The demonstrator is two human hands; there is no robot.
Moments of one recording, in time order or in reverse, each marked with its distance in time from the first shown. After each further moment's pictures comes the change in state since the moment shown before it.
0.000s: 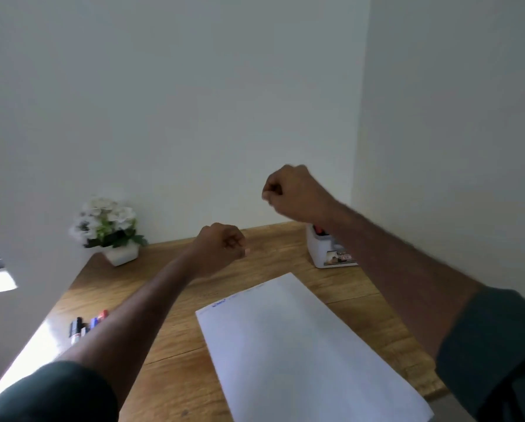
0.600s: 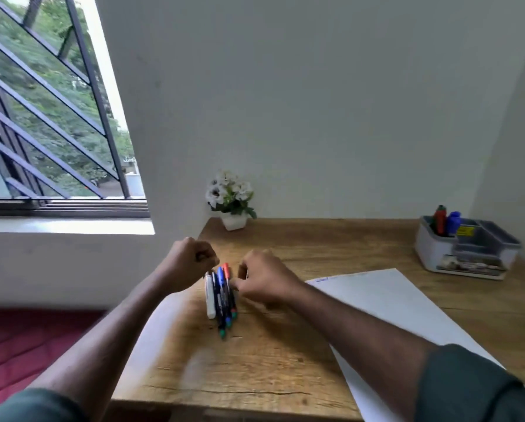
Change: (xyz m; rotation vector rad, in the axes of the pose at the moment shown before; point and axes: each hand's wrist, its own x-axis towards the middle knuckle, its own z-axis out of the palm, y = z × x) left_hand -0.184 -0.129 -0.111 0.175 0.260 -0.360; right_hand -0.067 -0.174 0.206 0.129 -0.507 -0.051
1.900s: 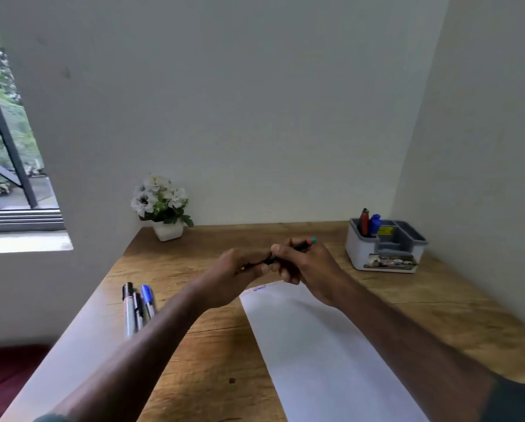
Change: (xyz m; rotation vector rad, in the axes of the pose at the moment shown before) left_hand 0.021 0.141 0.093 -0.479 -0.348 0.540; right_hand -0.074 0.125 -0.096 0.962 0.276 0.051
